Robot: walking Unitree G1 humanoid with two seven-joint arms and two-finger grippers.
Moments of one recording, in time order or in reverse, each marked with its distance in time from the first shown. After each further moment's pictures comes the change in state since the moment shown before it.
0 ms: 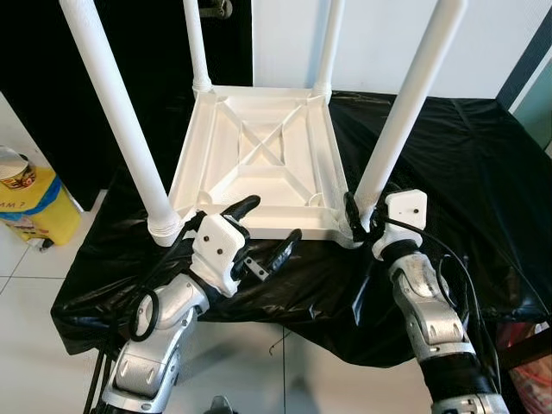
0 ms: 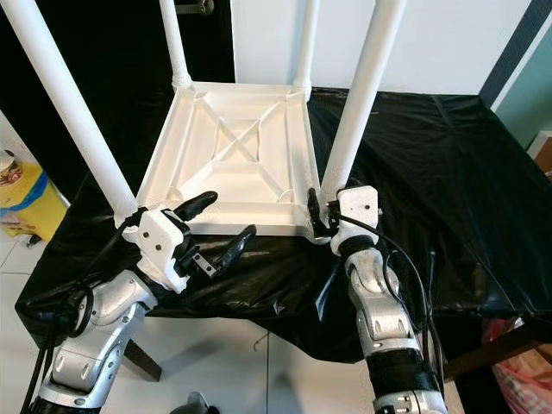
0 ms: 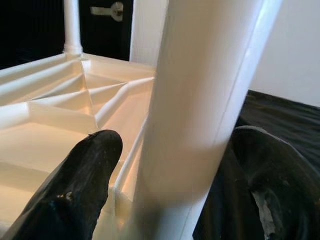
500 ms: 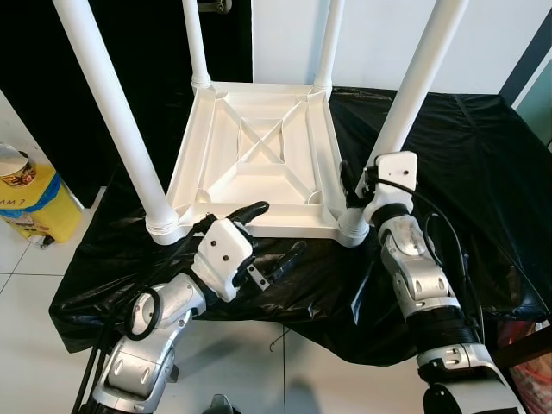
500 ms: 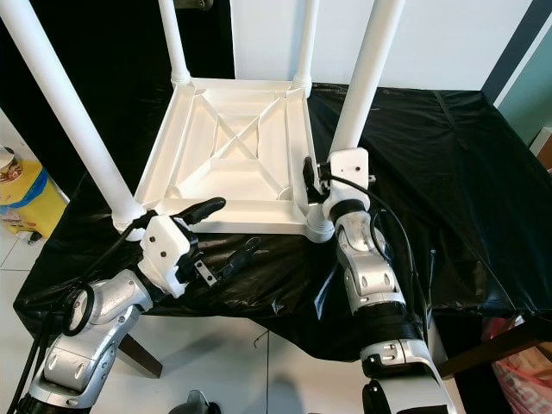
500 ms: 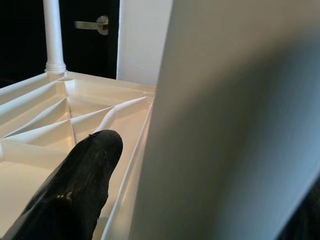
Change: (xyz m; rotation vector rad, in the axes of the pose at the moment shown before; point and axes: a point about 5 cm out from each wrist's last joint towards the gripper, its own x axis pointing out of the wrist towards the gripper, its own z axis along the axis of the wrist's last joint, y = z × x) left arm -0.003 -0.002 0.000 0.089 0.050 -0.083; right arm 0.037 0.003 0.026 -0.003 -0.024 -0.066
